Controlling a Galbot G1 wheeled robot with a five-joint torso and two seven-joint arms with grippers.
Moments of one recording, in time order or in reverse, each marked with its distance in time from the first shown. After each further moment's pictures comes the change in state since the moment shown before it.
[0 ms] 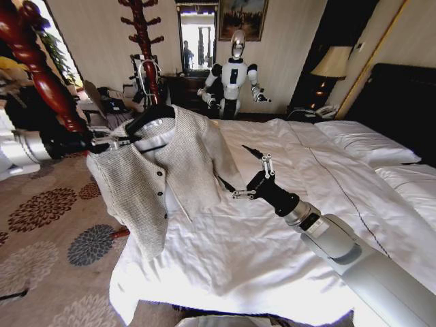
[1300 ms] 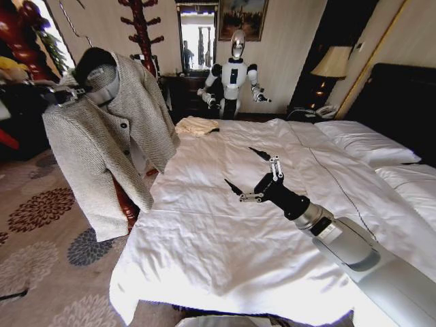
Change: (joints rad) left arm -0.187 -0.038 -0.034 -0.060 -0.100 0.202 -0.566; right arm -0.108 -0.070 0.109 0.043 0.001 -0.006 0.002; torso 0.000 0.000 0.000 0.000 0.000
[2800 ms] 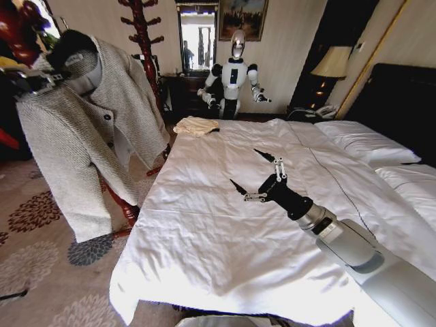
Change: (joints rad) left arm 0.075 -0.121 -0.178 0.047 0.075 0.038 0.044; right arm -0.072 -0.015 0.058 -0.009 -0.005 -0.012 0.022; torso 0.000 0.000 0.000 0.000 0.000
